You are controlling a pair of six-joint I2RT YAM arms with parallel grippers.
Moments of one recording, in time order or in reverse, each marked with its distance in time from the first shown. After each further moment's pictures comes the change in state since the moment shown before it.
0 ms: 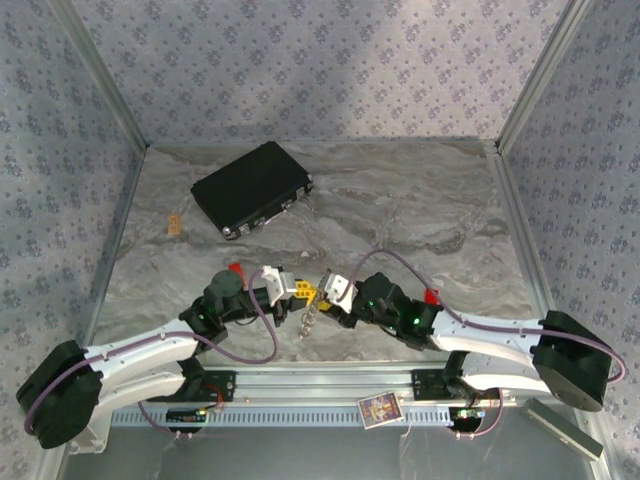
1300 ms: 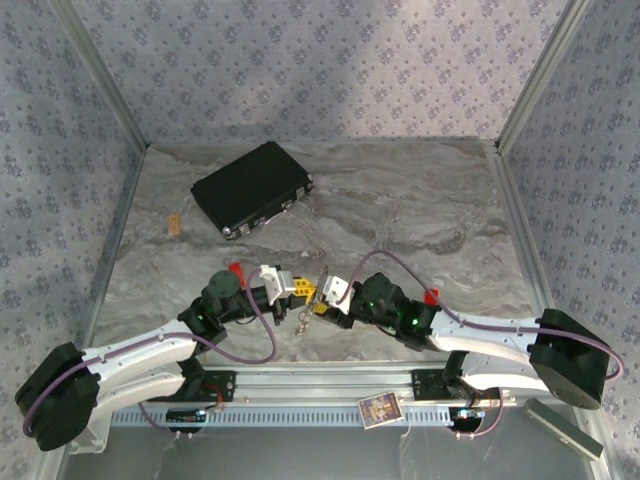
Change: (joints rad) left arm 0.000 -0.014 0.000 0.009 -0.022 0.000; right arm 0.007 0.022 -0.003 0.073 -0.047 -0.018
